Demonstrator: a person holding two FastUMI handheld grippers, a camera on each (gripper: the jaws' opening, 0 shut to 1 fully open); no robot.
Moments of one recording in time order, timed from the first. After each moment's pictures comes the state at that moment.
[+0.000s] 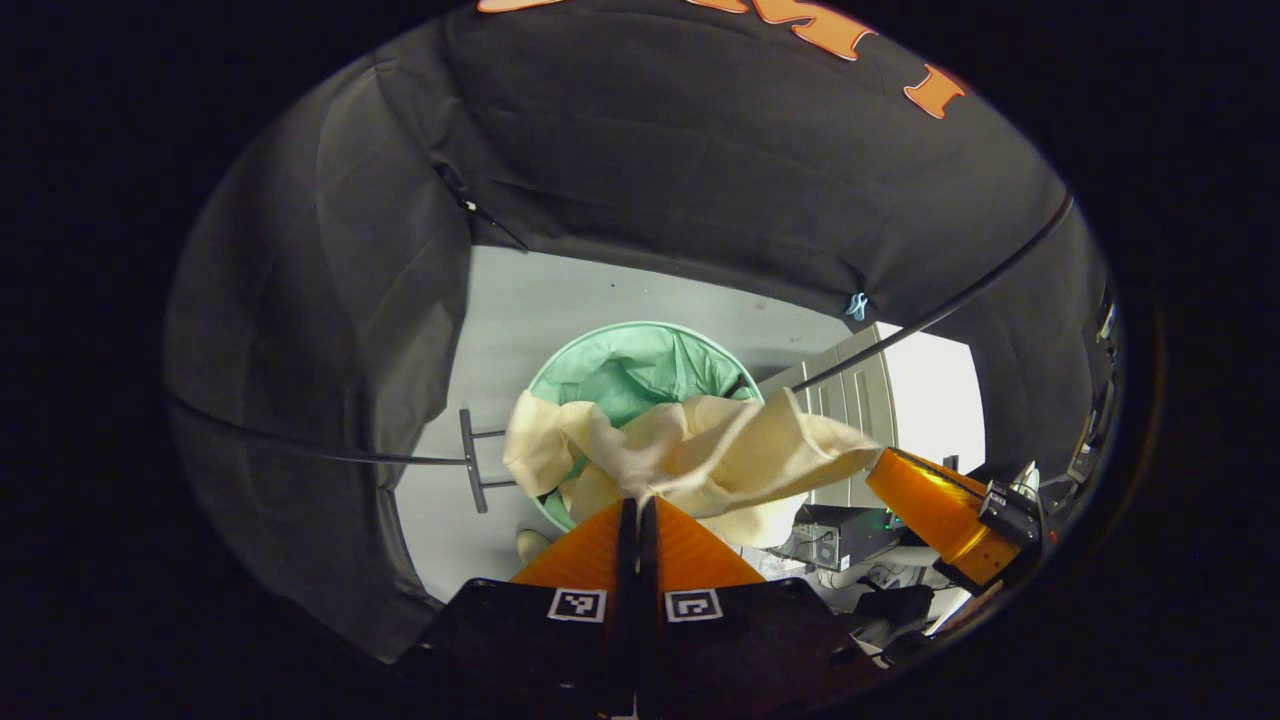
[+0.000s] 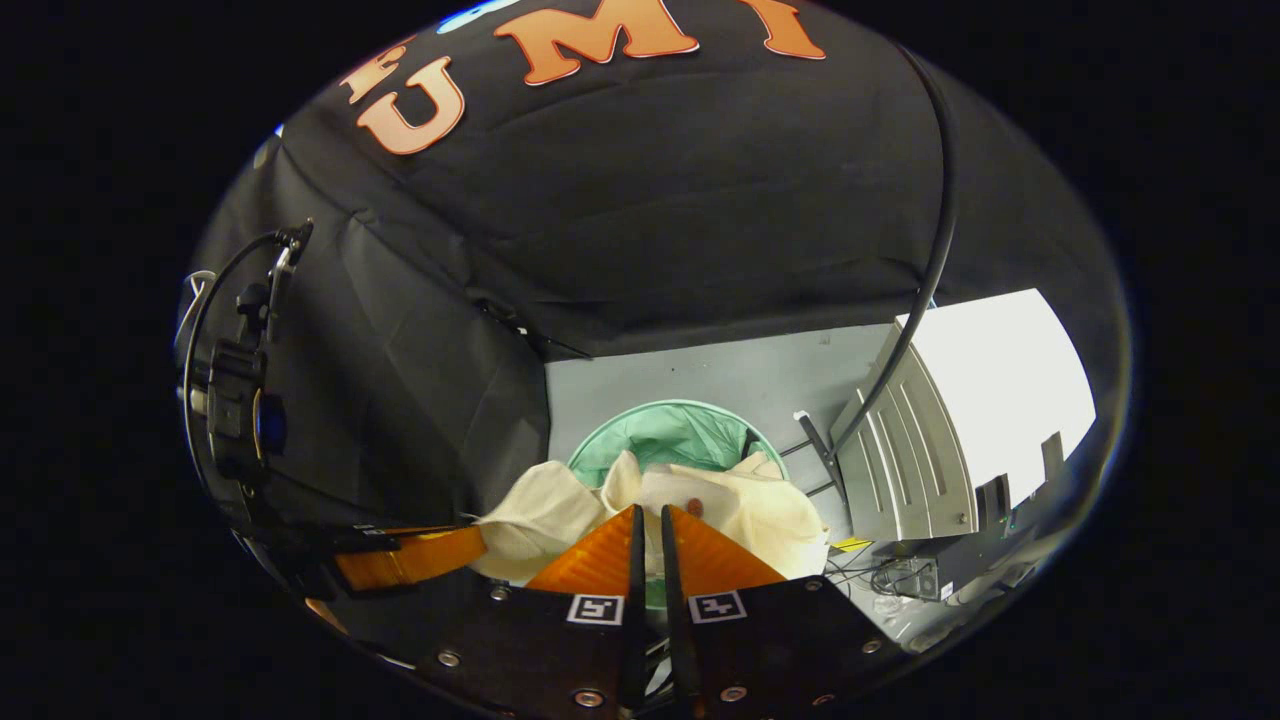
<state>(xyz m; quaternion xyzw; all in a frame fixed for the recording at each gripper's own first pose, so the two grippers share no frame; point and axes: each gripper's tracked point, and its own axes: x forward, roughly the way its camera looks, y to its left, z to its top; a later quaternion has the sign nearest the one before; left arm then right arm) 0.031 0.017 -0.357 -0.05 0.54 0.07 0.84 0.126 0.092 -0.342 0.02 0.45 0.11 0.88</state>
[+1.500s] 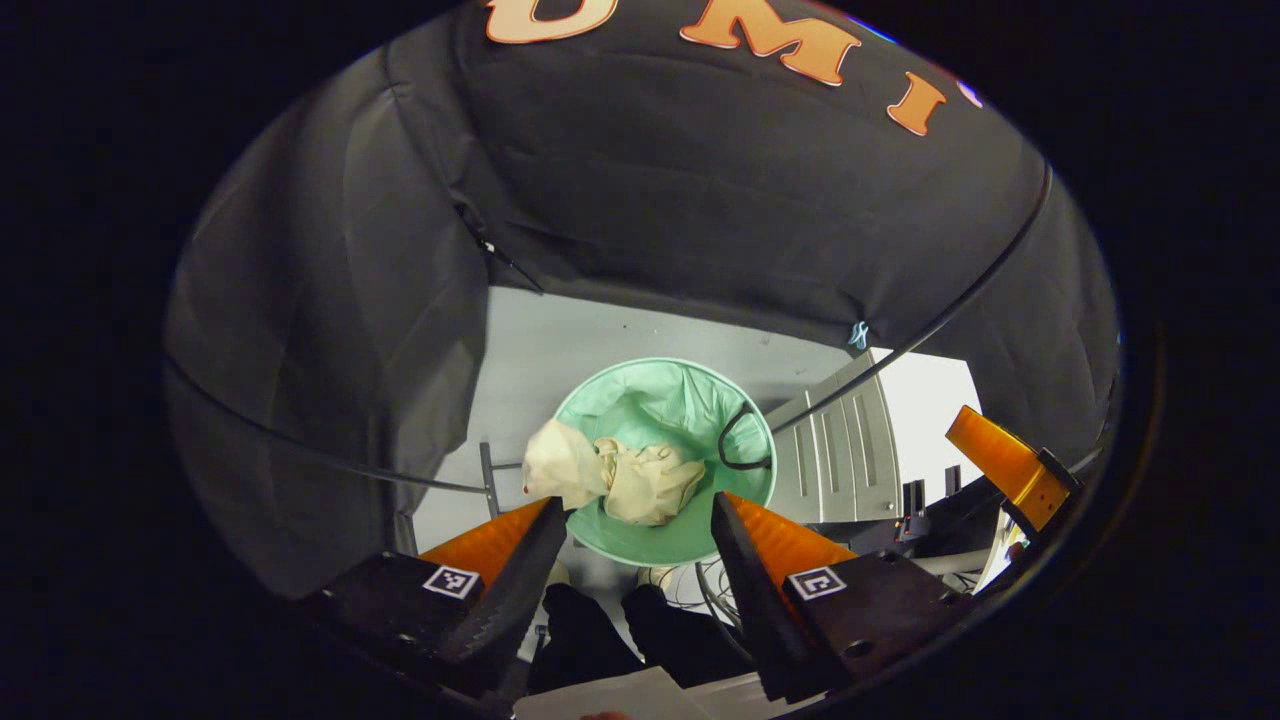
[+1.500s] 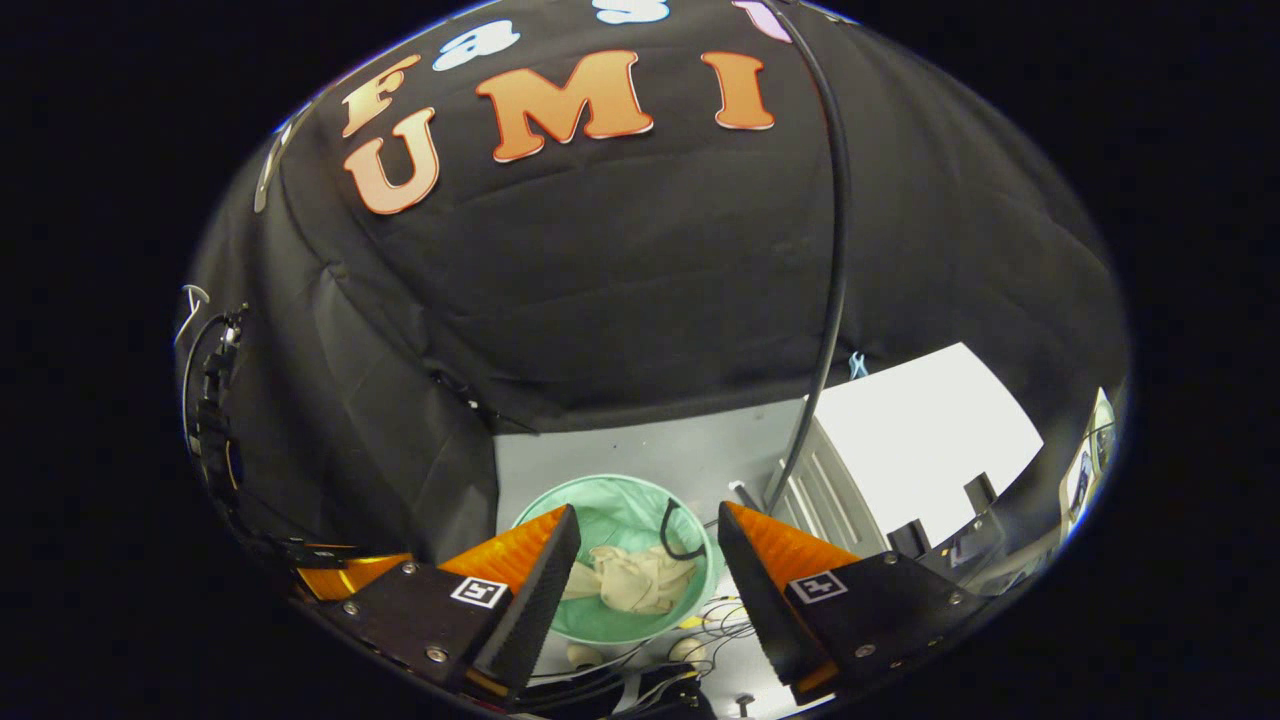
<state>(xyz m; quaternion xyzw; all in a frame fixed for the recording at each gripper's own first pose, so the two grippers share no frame) 0.015 0.029 -0.299 -0.02 0.47 0.08 0.88 0.147 0.013 -0.244 -0.01 0.32 0.04 0.95</state>
